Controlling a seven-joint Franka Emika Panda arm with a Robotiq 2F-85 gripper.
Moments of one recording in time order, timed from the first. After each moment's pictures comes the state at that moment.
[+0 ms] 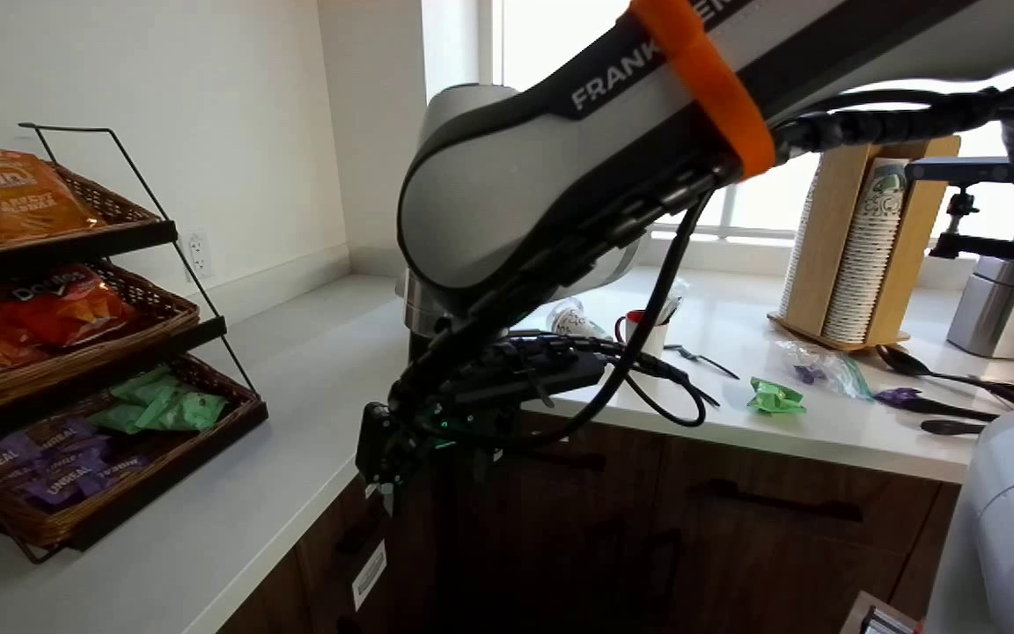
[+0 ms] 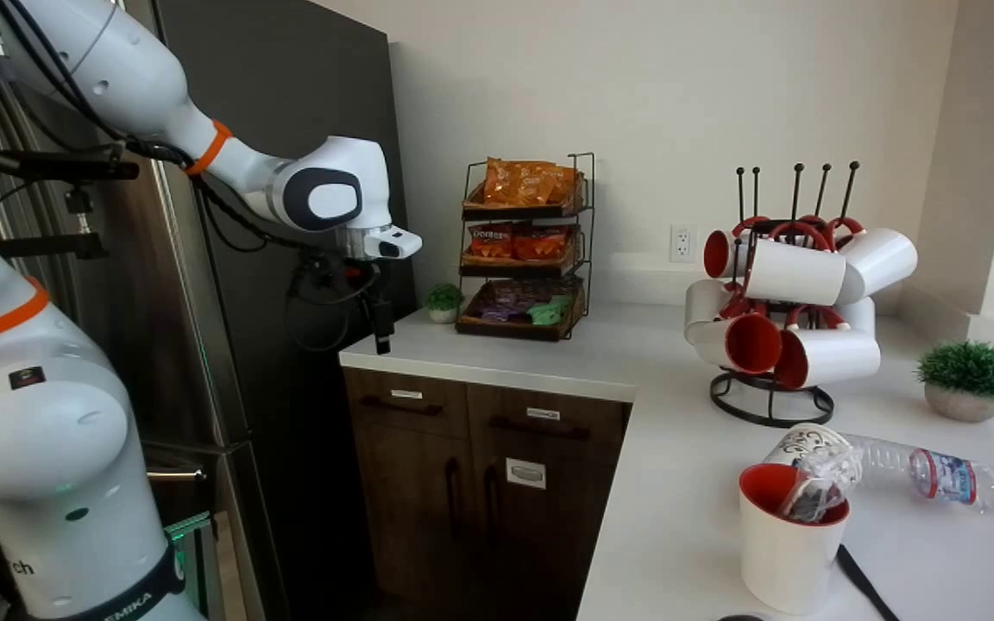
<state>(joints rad) 0.19 -0.40 0.24 -2.58 0.25 2.26 0.34</state>
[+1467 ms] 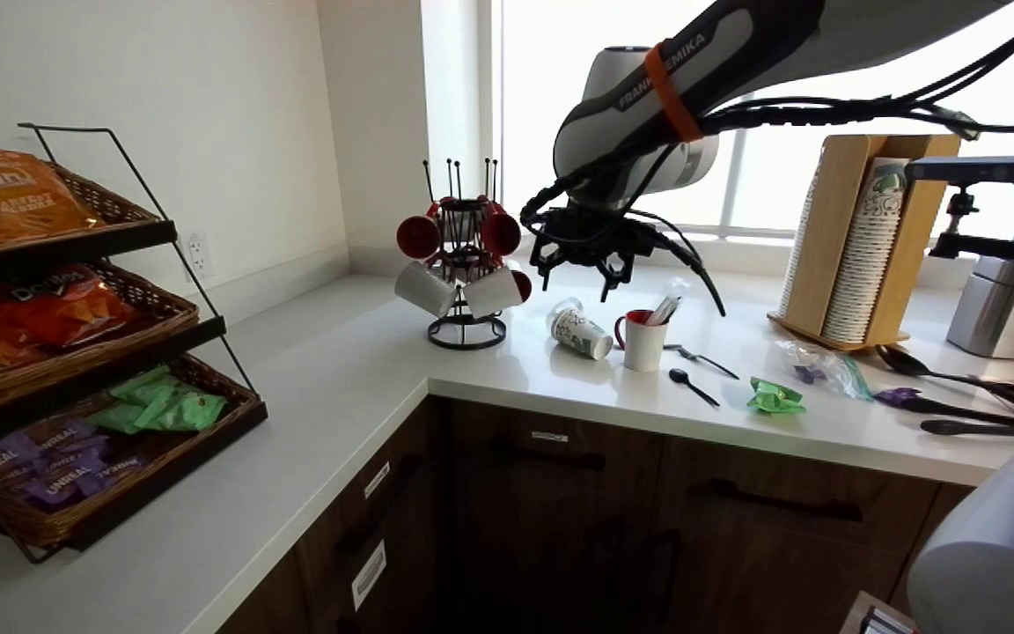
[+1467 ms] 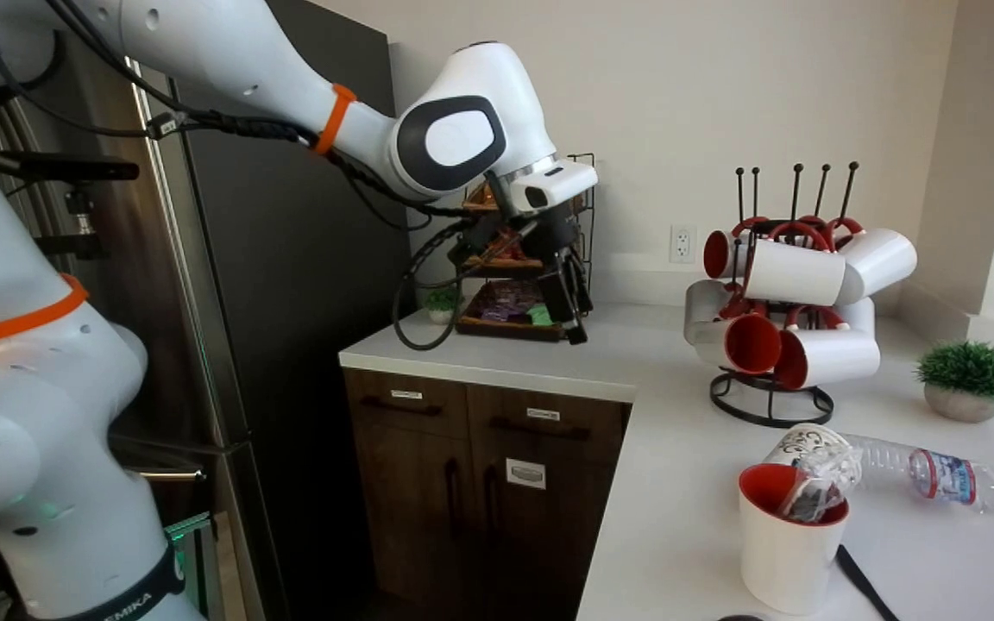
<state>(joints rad) -0.27 -0.23 0.00 -2.31 -0.13 2.43 0.70</state>
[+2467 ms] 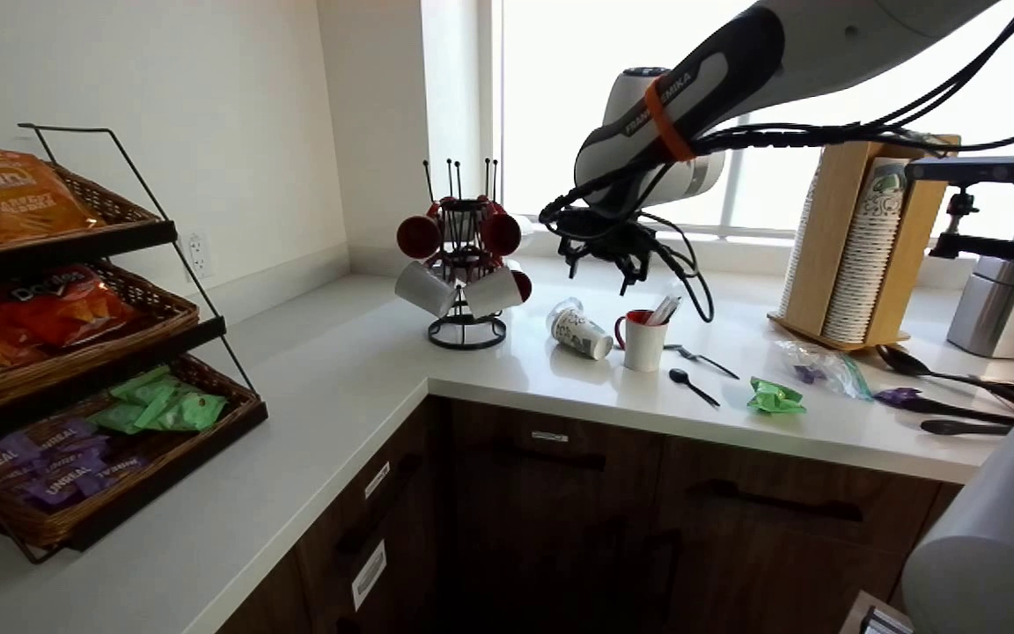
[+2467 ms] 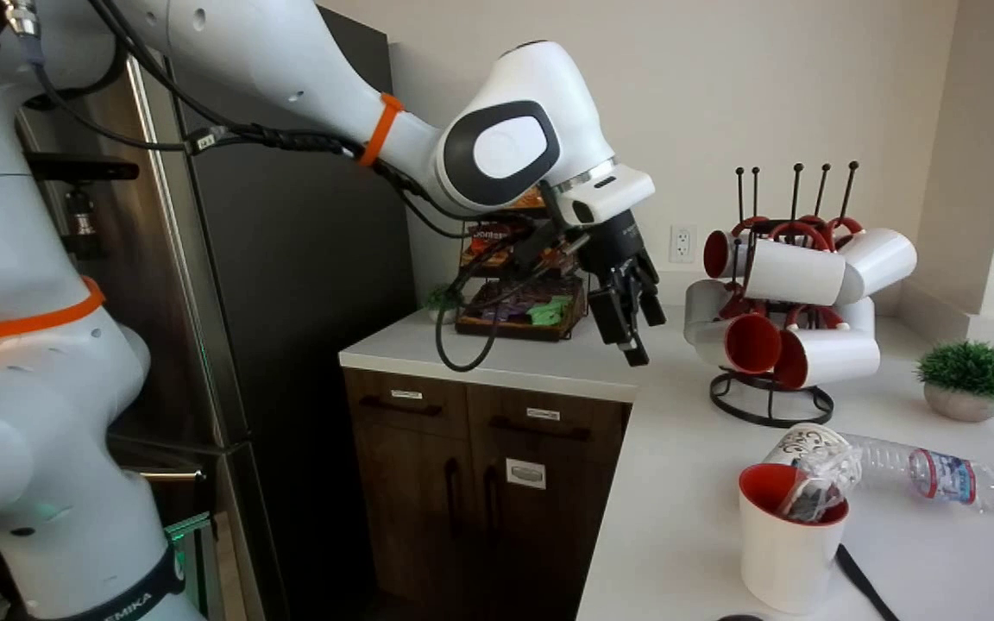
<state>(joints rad) -0.30 -0.10 -0.09 -2.20 -0.18 2.52 0.89</state>
